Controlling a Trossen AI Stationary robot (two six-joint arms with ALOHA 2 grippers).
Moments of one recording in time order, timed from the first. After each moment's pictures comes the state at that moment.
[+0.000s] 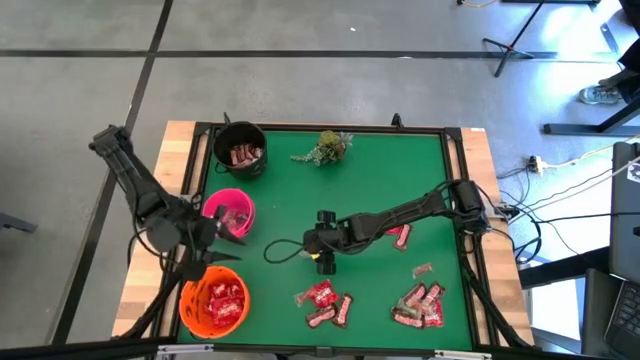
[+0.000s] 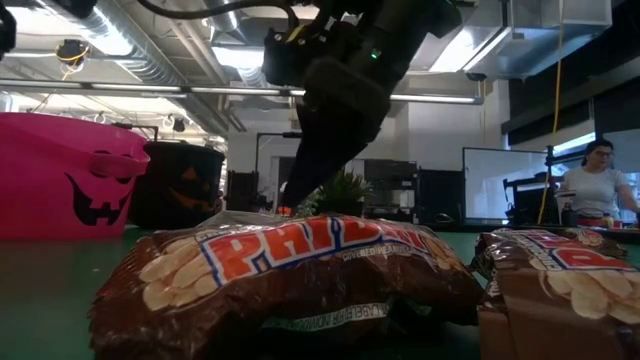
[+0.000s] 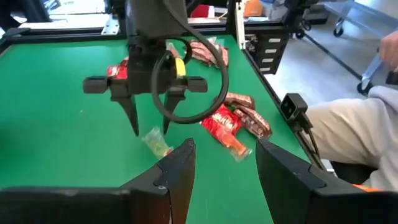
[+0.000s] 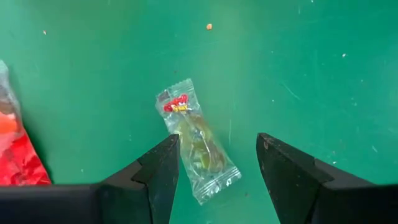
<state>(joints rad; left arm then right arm) -0.82 0.75 0.66 -0.39 -0.56 -0.36 0.23 2.07 1.49 -0.47 0.16 0.14</state>
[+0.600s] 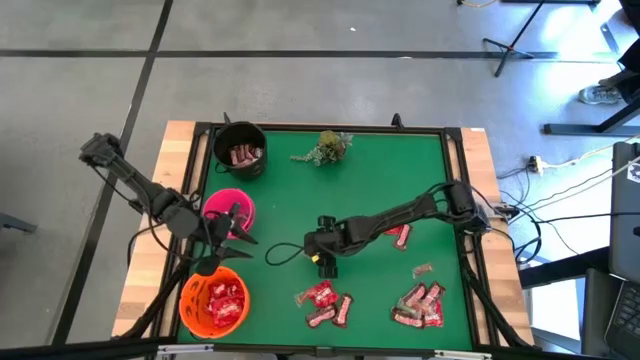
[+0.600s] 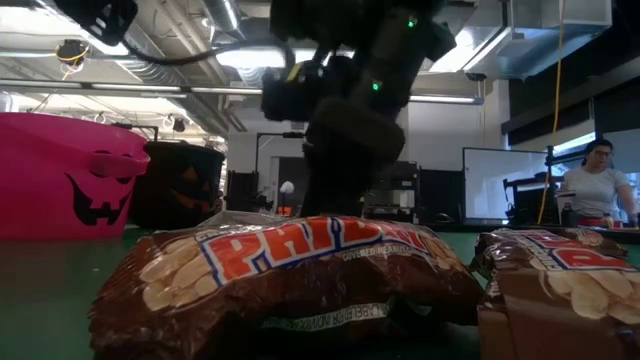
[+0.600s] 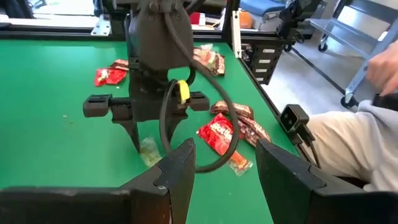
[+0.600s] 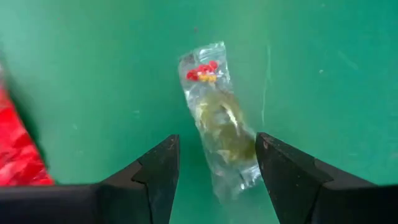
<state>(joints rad) -0.61 0.75 0.54 -0.17 -0.33 -0.28 0.23 2.13 1.49 -0.48 0.07 0.15</state>
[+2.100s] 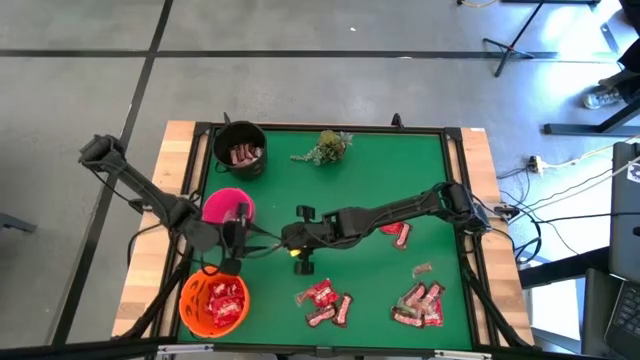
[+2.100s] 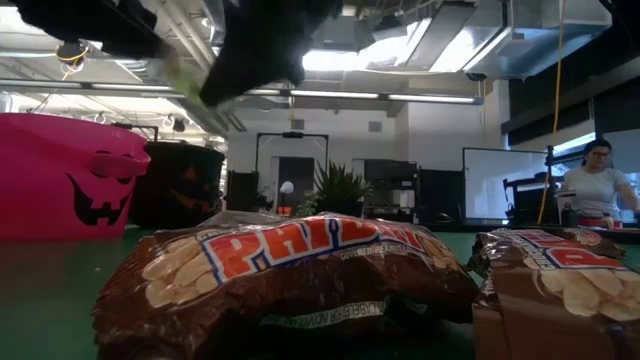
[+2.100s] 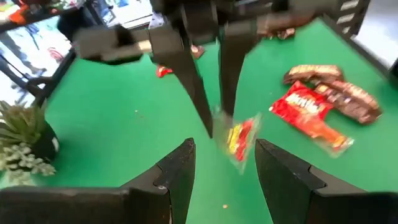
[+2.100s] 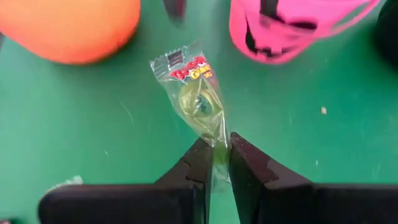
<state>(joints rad) -0.59 0.95 0.54 -0.11 -0.56 -0.08 0.23 2.15 1.86 -0.55 0.15 0.12</state>
